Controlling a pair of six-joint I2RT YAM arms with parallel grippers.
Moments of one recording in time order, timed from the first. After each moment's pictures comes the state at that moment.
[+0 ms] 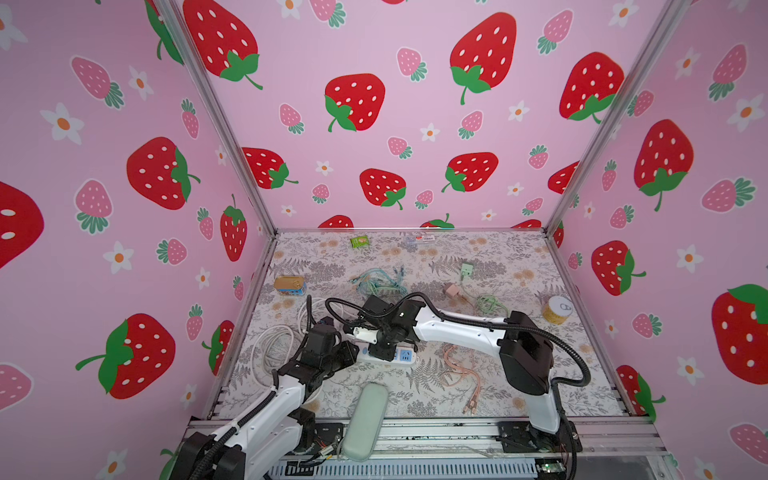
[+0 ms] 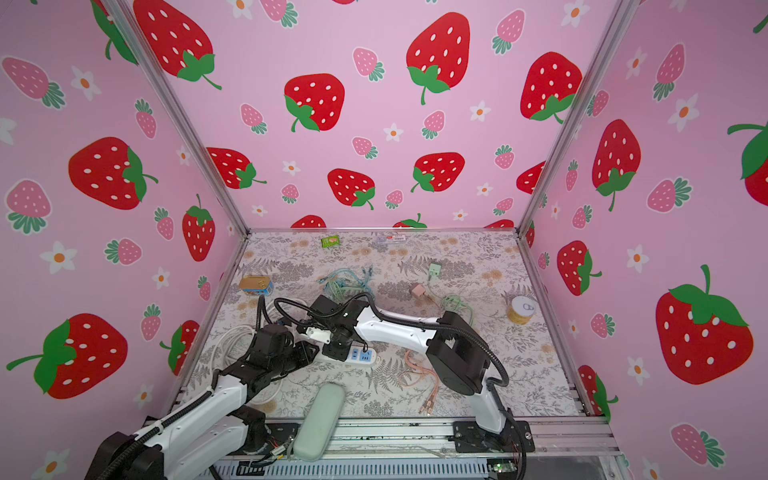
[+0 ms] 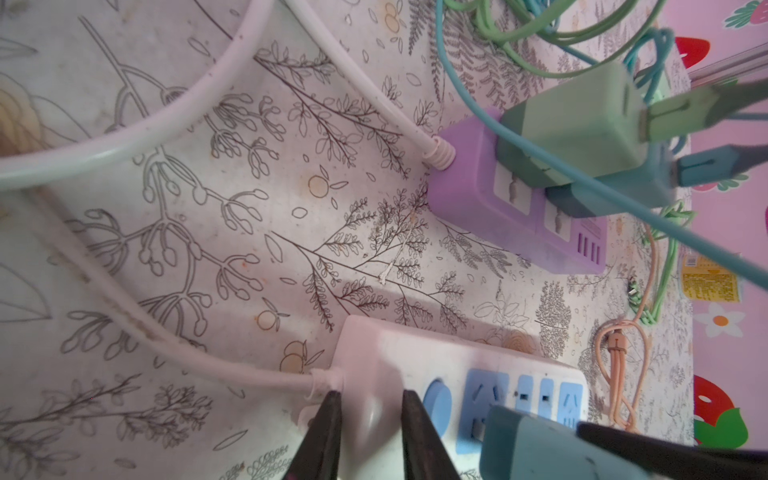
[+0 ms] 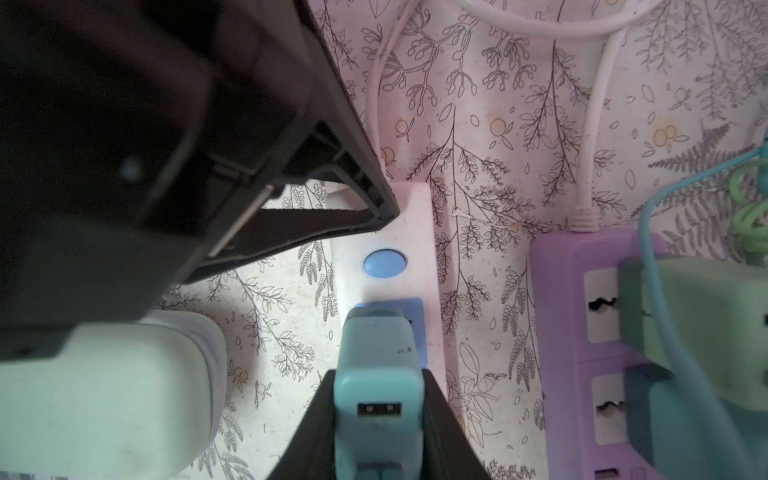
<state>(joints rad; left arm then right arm) -0.31 0.92 0.26 -0.18 0.21 -0.69 1.20 2.03 1.62 -0.76 -0.07 -0.27</state>
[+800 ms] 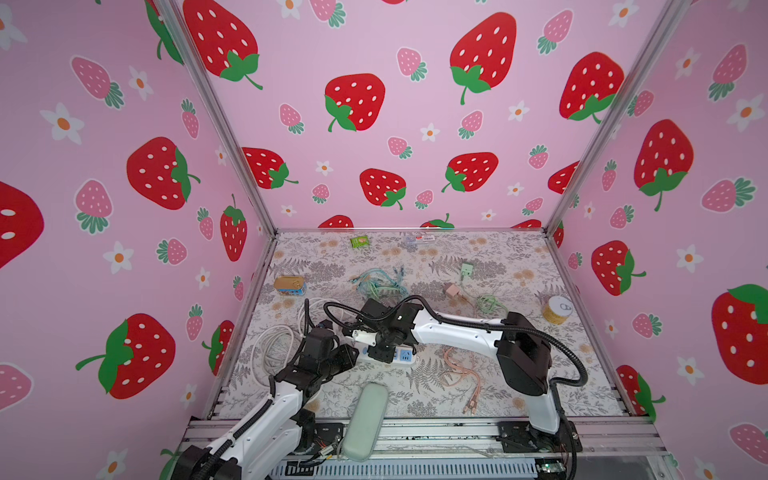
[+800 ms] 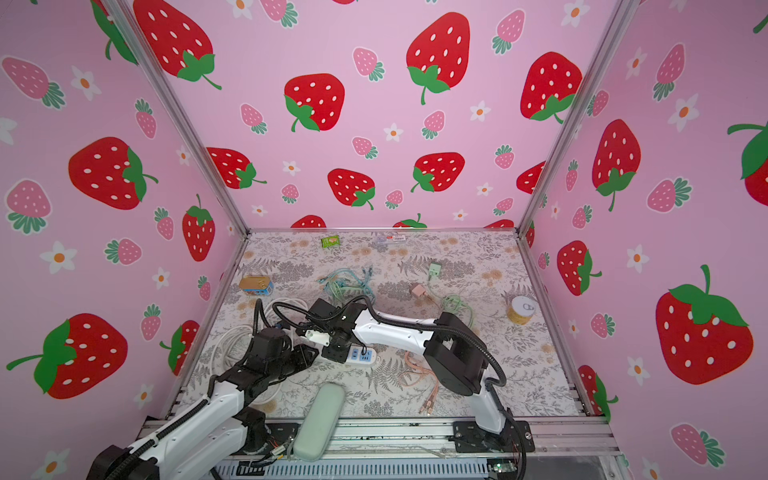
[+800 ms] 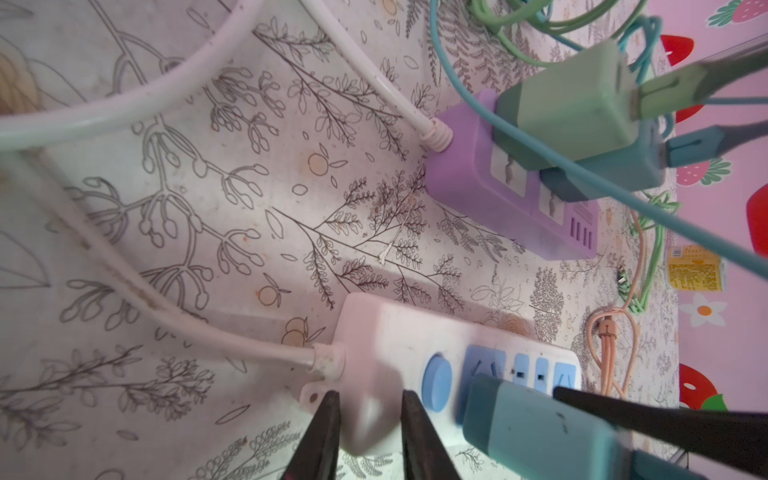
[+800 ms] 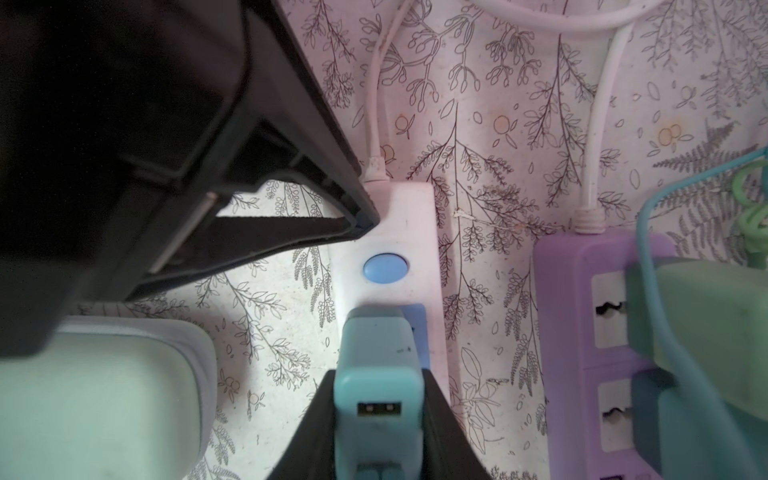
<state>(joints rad) -0.31 0.84 0.22 -0.21 0.24 -0.69 1.21 2.04 1.62 -0.74 -0.04 -0.26</state>
